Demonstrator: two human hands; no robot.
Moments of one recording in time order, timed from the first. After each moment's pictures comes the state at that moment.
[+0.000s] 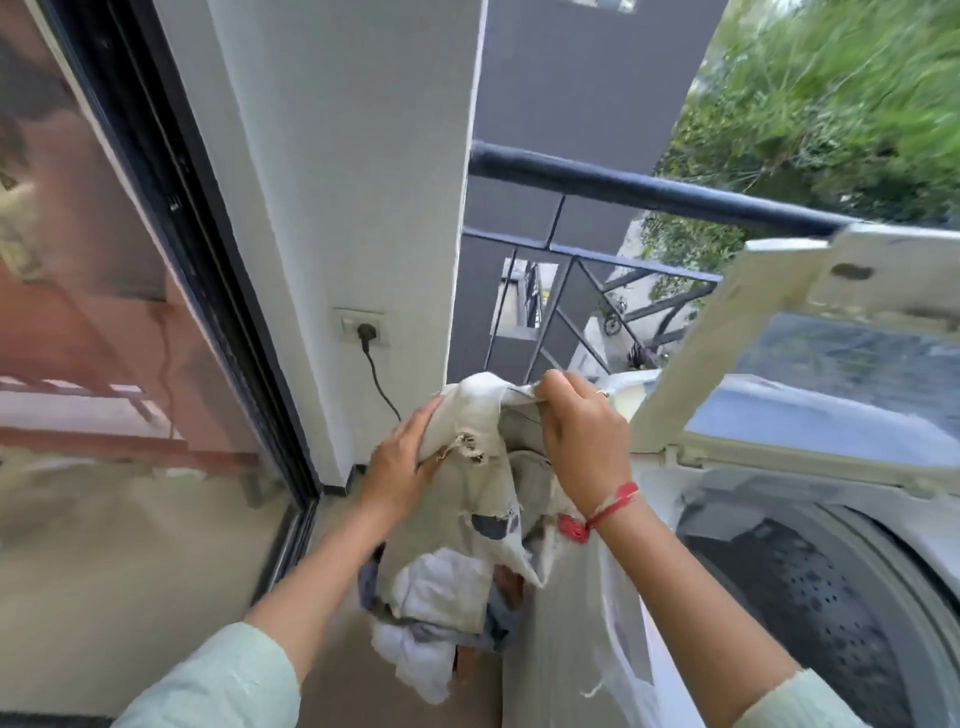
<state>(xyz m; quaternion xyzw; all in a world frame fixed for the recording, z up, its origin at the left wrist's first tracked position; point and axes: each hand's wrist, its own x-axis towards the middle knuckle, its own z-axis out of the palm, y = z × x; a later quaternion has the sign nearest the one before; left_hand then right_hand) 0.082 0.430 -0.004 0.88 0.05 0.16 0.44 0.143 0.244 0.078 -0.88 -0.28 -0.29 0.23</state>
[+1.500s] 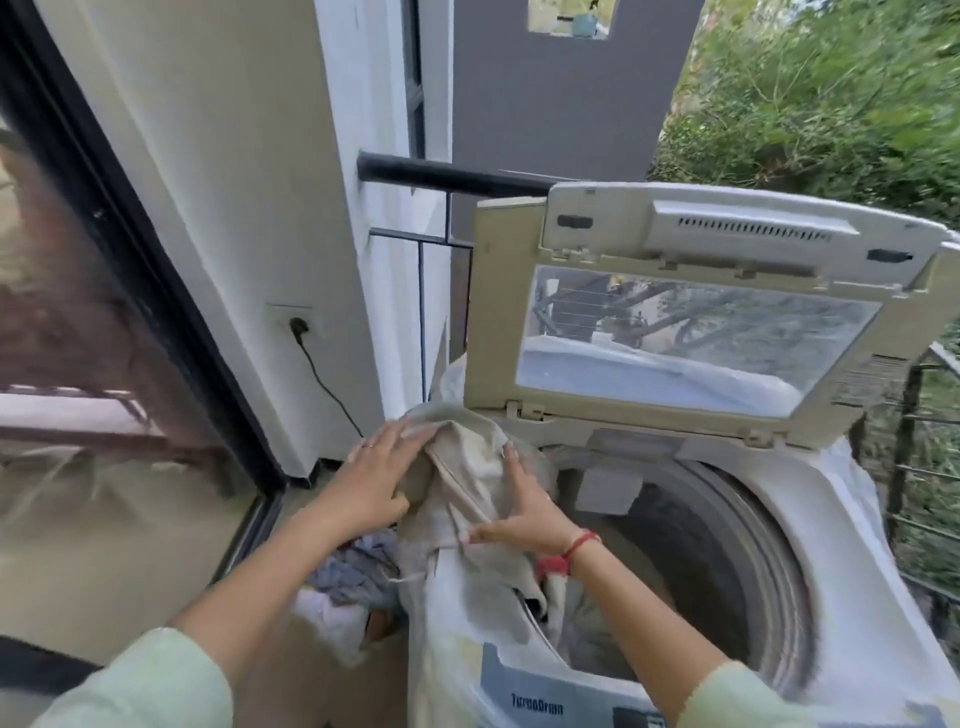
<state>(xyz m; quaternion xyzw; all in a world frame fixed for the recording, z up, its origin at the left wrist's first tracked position) 0.076 0.240 0.001 0.99 0.00 -0.03 0.13 0.139 0.017 -0.010 -0.86 -0.23 0.29 0.35</state>
